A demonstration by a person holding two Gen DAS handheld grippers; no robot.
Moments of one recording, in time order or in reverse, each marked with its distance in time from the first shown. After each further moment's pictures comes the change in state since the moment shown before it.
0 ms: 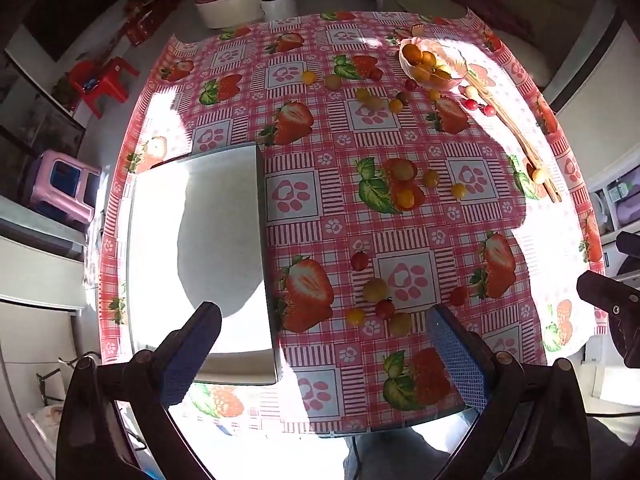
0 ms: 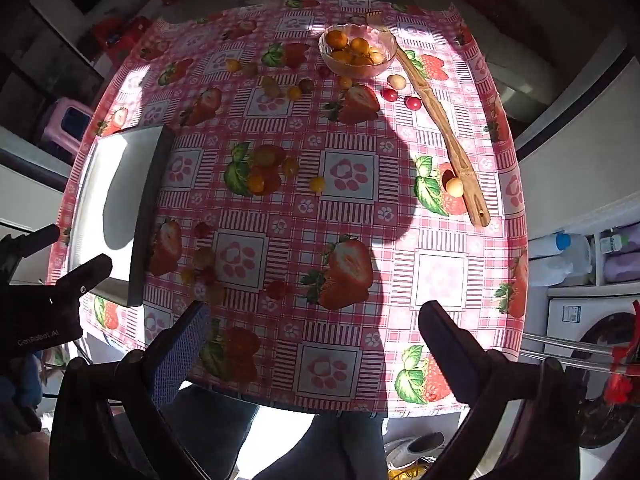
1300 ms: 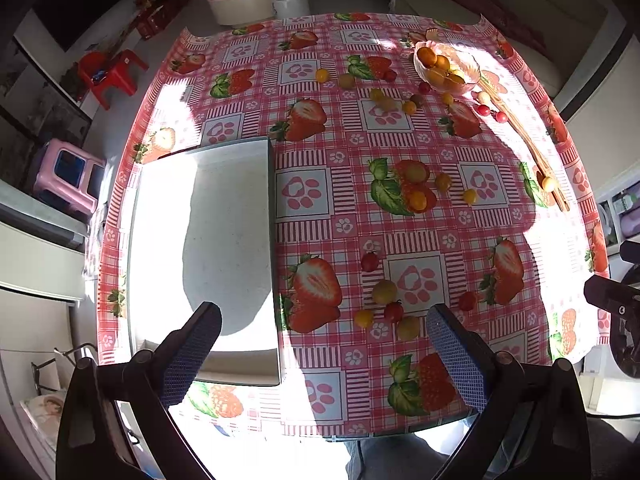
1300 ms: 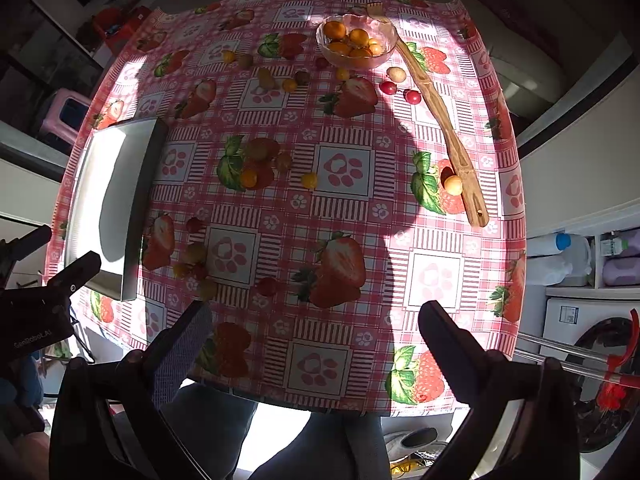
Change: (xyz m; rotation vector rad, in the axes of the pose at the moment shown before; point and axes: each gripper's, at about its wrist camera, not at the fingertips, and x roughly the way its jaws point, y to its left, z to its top) left arm 0.010 0.008 -0.001 -0.046 0.001 0.008; right arm 0.010 -0.003 0.004 -0.002 0.021 0.029
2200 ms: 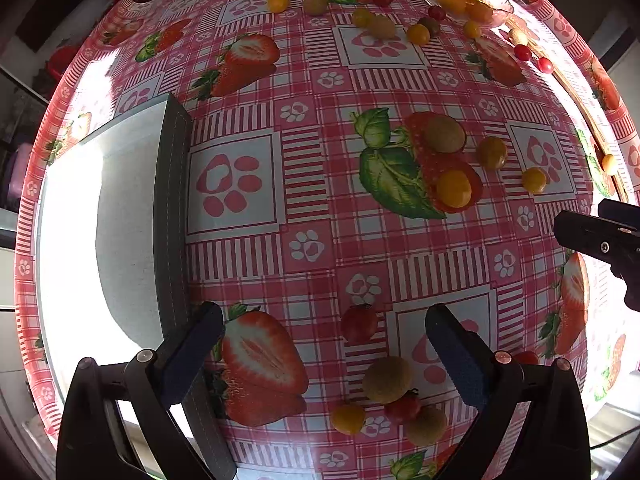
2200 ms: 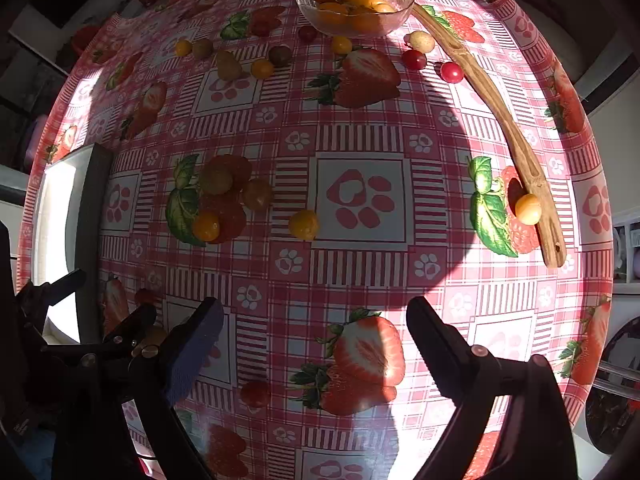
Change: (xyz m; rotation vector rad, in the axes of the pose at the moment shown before) left arm 0.144 -0.035 0.028 0.053 0.100 -0.011; right arm 0.130 -0.009 0.071 0.080 -0.015 0.031
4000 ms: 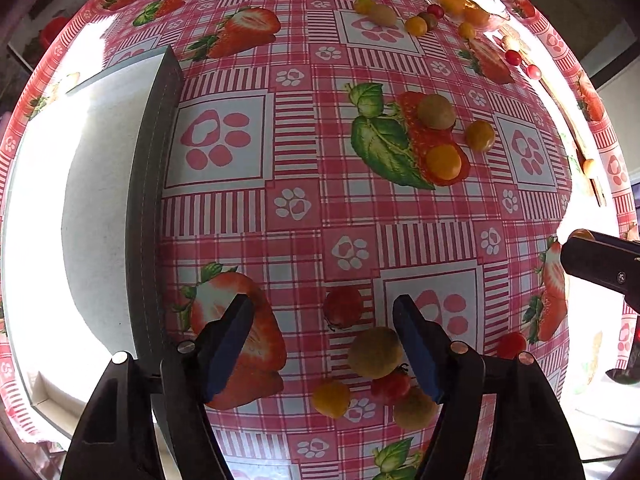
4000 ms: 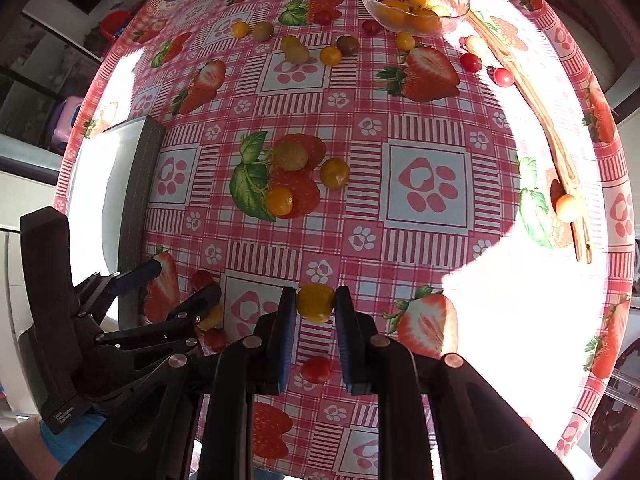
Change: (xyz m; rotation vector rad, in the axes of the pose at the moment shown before) left arm 0.007 0.012 -0.020 -0.066 0.001 -0.124; right arm -0.022 0.033 -0.025 -0.039 0.080 0.093
